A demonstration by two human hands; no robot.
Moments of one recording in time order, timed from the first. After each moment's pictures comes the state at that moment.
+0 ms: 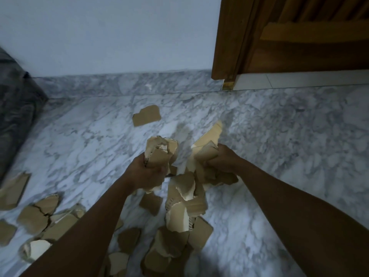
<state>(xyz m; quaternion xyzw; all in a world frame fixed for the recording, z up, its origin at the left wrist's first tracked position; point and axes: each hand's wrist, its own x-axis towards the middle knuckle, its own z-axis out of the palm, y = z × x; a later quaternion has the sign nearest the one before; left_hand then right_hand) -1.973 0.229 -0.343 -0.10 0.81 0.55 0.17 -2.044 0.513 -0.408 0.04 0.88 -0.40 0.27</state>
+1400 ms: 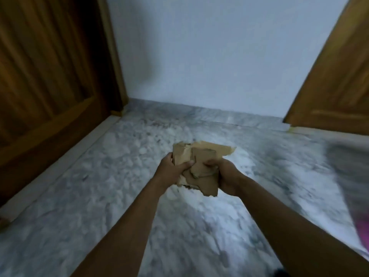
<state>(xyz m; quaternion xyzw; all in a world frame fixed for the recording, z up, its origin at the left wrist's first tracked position) -1.818 0.712 -0.152 0.42 0.60 0.48 0.48 -1.628 0.753 -0.130 0.45 0.43 -0.72 -0.29</state>
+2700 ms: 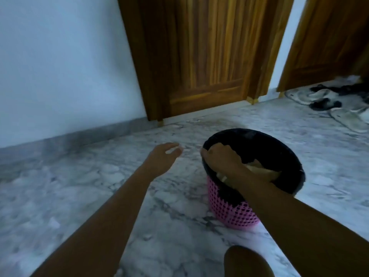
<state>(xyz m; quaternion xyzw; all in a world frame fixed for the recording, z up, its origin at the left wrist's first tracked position) -1.230 0.858 -0.093 0.72 0.52 0.24 0.40 -1.025 0.819 -0.115 0.80 0.55 -0.18 -0.15</state>
